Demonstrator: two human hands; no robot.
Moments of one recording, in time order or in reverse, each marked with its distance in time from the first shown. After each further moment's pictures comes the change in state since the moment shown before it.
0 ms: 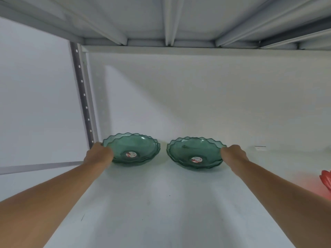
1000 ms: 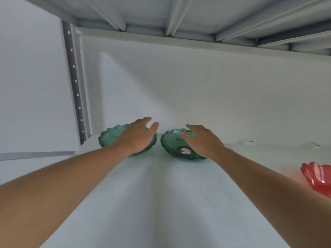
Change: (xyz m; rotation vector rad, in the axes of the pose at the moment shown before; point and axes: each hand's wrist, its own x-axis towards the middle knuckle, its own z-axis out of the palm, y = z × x) left_hand -0.072 0.094 0.032 0.045 -0.275 0.666; right_hand -0.082 -0.054 0.007 -0.408 -0.139 -0.653
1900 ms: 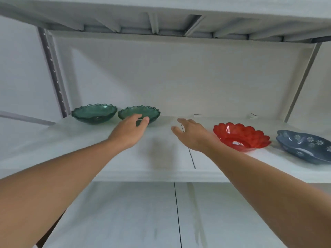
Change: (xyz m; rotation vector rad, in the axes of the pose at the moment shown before) left_hand -0.213 0.225 0.081 0.022 0.052 -0.079; right_hand -0.236 0.178 -0.111 0.017 -0.042 -0.058
